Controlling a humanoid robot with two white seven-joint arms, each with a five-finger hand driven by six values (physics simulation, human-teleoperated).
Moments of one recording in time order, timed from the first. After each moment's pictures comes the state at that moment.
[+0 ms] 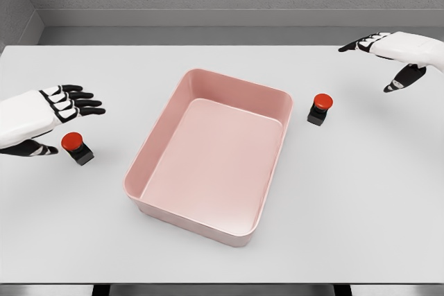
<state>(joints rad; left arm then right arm) -0.15 1.22 -0.35 -1.75 -0.36 -0.61 -0.06 -0.90 -0.88 0.80 -1.14 0.22 -0.52 0.49</state>
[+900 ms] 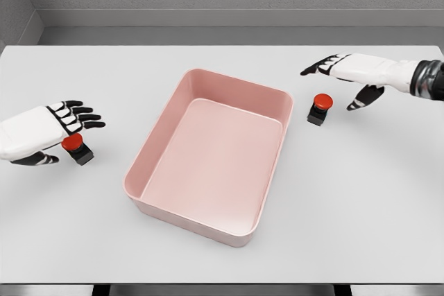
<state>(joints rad) -0.14 1.09 -0.36 -1.61 -0.56 -0.61 -0.04 -0.89 -0.83 0.93 -1.22 0.20 -0.51 0.43</state>
